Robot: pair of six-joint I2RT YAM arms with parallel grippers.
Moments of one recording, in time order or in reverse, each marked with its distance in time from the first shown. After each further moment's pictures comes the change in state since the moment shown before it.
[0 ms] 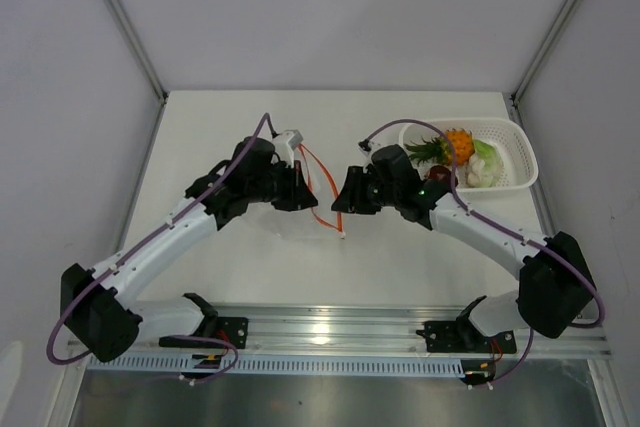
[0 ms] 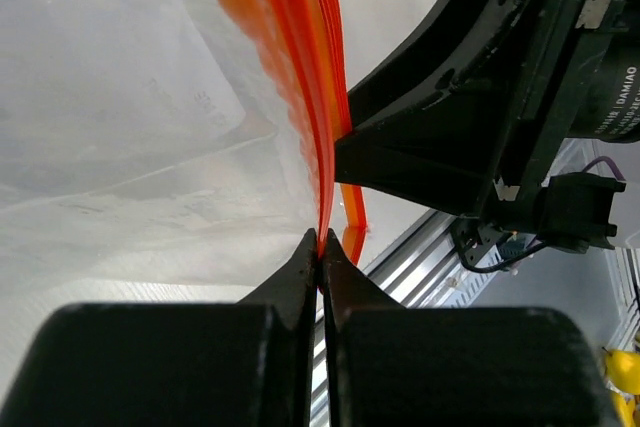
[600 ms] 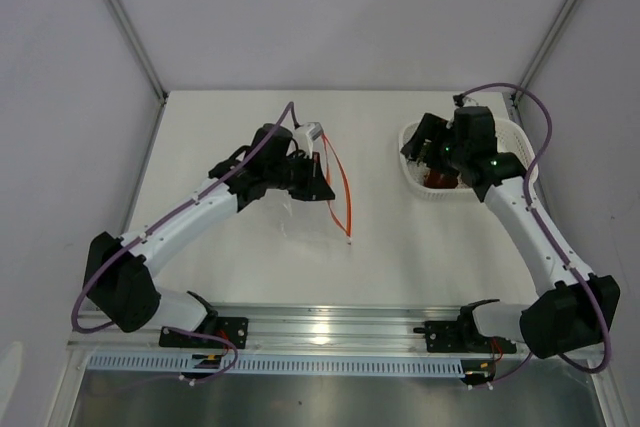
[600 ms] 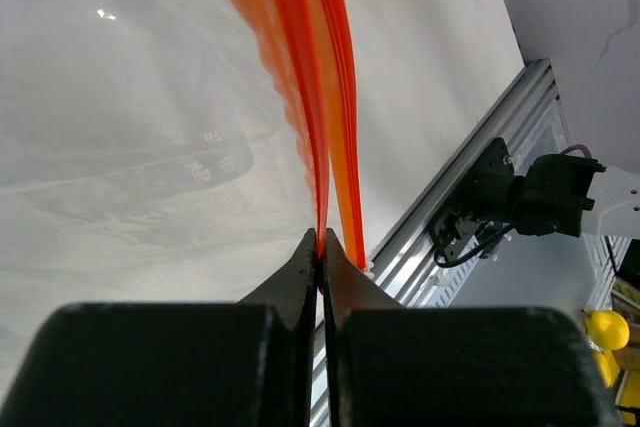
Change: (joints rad) left arm -0.001 0.185 0.098 0.074 0.125 0.041; right arm -0.422 -0.147 0.186 -0.292 0.179 -0.137
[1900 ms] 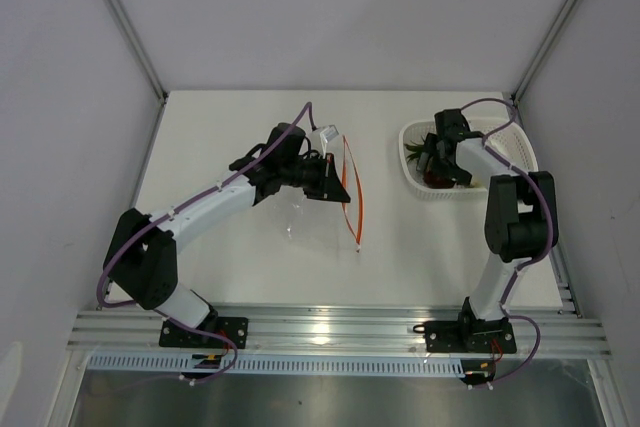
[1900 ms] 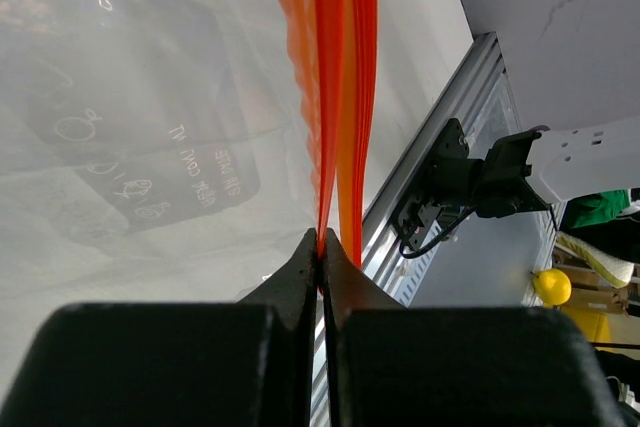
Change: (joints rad) left arm 0.000 0.154 0.010 0.156 0.184 -0.055; right arm -0.154 0.584 0.117 -0.016 0.348 -0.118
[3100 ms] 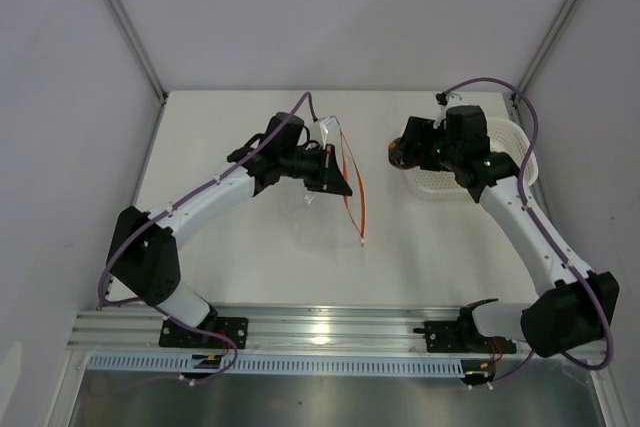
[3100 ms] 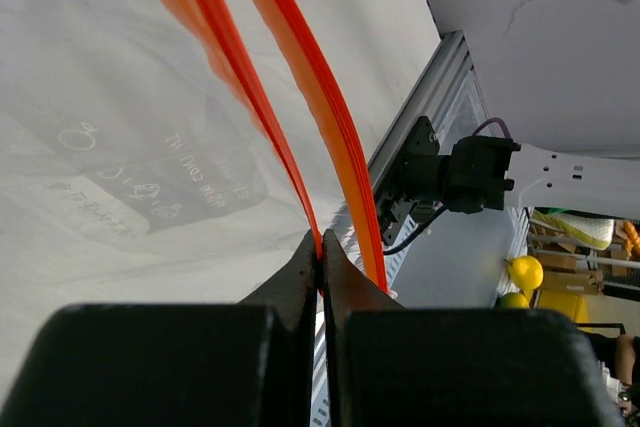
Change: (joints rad) left arm 0.024 0.023 0.090 -0.063 0.071 0.002; right arm 0.170 -0.539 -0.087 0.044 -0.325 -0.033
